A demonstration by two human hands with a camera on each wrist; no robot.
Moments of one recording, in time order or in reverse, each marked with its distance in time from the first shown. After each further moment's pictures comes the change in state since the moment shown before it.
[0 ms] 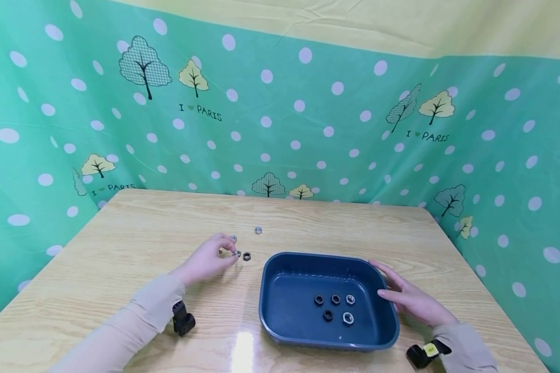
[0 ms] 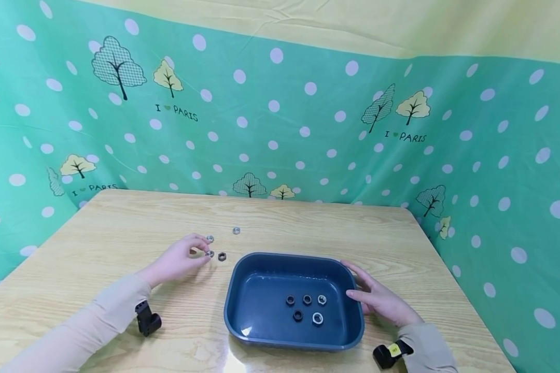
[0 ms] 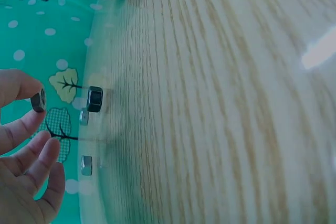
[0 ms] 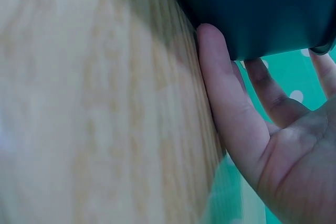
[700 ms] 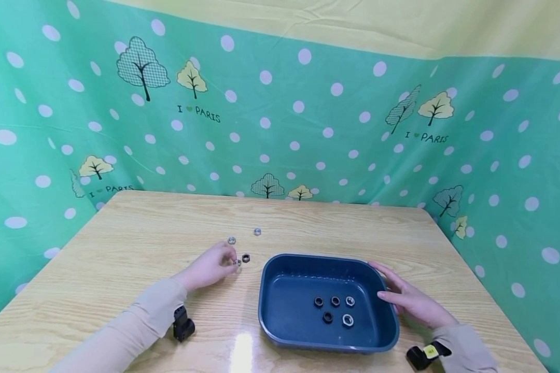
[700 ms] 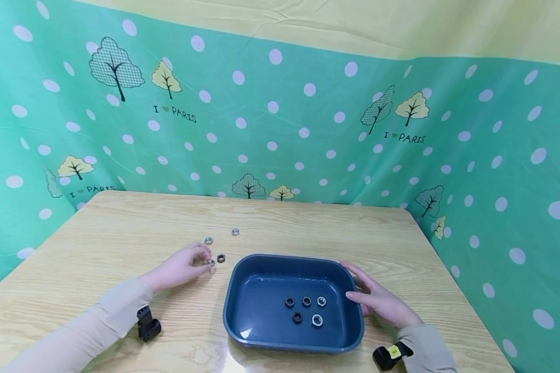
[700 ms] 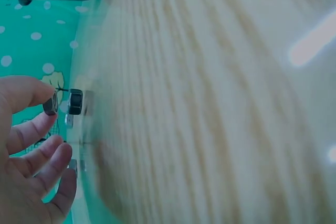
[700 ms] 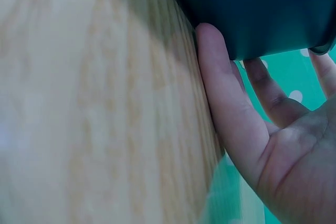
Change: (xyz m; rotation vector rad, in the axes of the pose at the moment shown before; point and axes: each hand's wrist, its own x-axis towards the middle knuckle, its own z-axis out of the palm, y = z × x) left_hand -0.001 -0.002 0.006 0.038 -0.102 0.020; right_hand 0.000 -0.002 0.000 0.013 -0.006 0.011
